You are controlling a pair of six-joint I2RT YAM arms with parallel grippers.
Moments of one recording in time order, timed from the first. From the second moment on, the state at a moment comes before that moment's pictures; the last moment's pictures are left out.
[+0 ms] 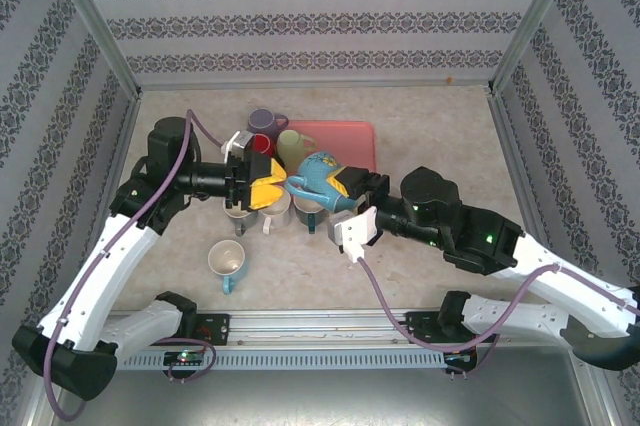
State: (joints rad) left arm -0.33 1.01 1.10 -0.46 1.13 -1.34; right arm 1.08 0.91 1.13 -0.55 0.03 -1.18
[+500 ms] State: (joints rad) left arm -0.33 1.03 1.03 -0.32 1.13 -1.46; right arm 1.09 0.93 1.11 -0.54 0.06 -1.24
